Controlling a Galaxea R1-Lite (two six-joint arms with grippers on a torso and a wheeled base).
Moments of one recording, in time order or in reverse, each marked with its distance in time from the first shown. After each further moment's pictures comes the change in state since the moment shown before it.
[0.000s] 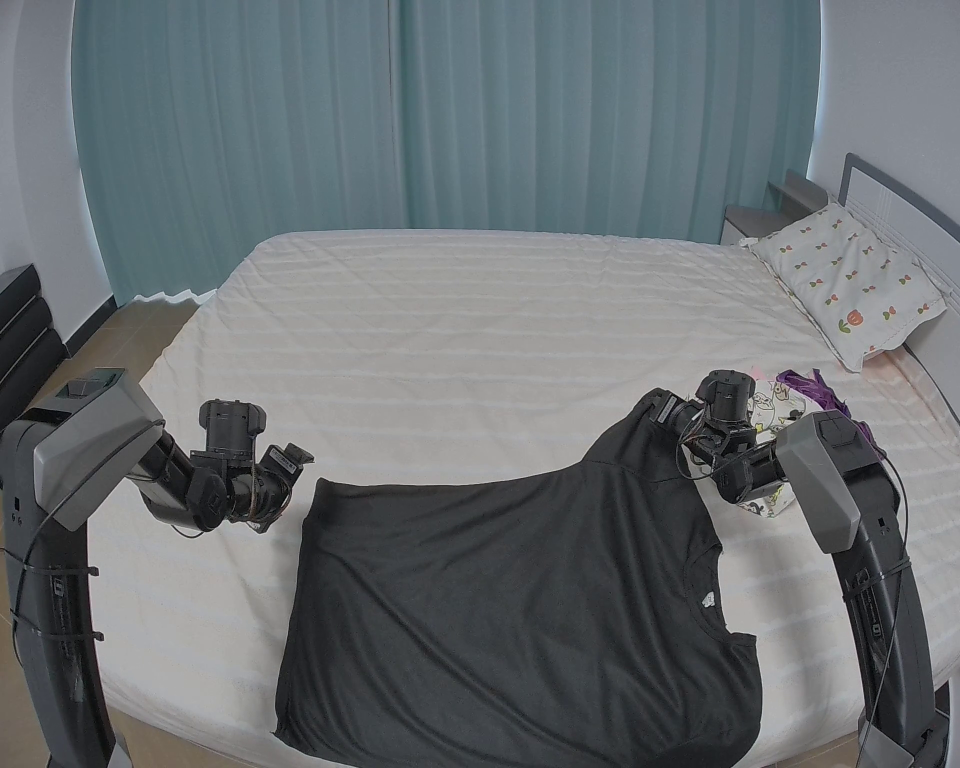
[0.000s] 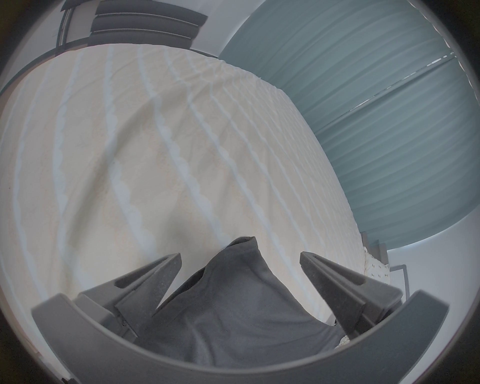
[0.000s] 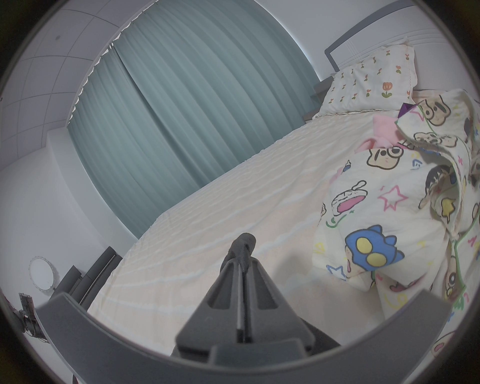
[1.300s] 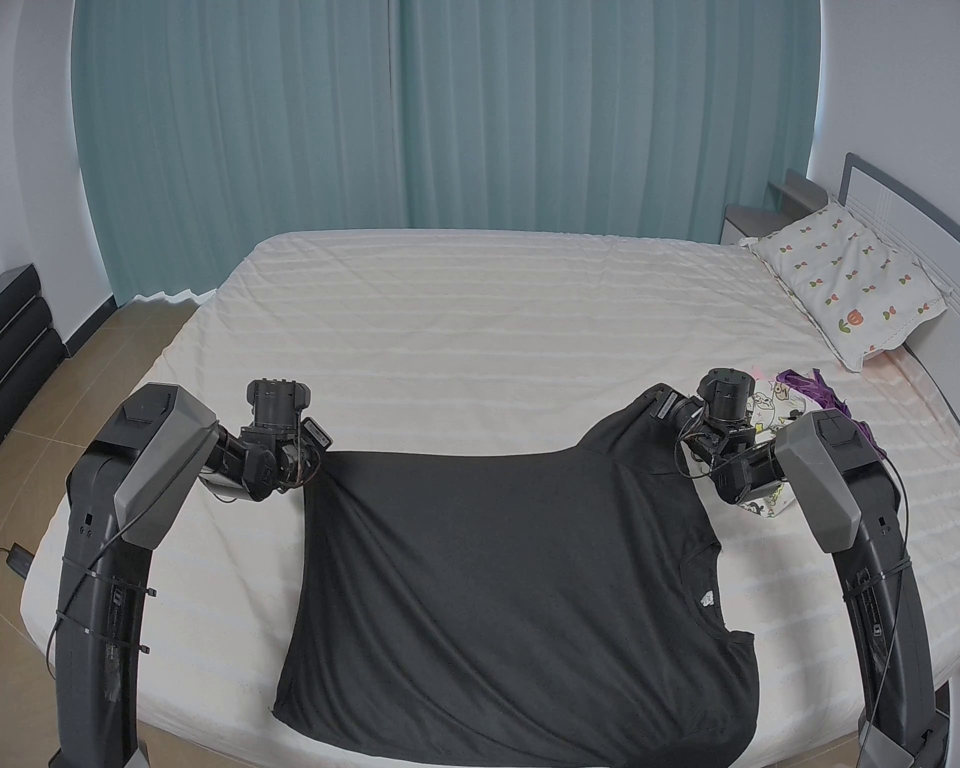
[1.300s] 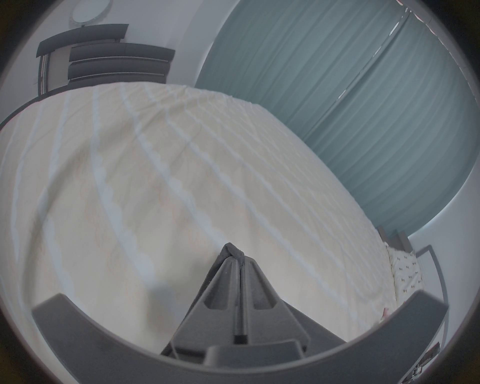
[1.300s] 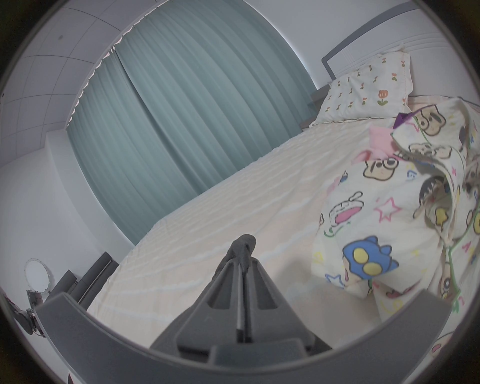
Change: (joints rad) left arm -0.039 0.256 -0.494 0.143 0.202 0.181; right arm 0.003 -0.009 0.019 -0.041 -0.054 0.000
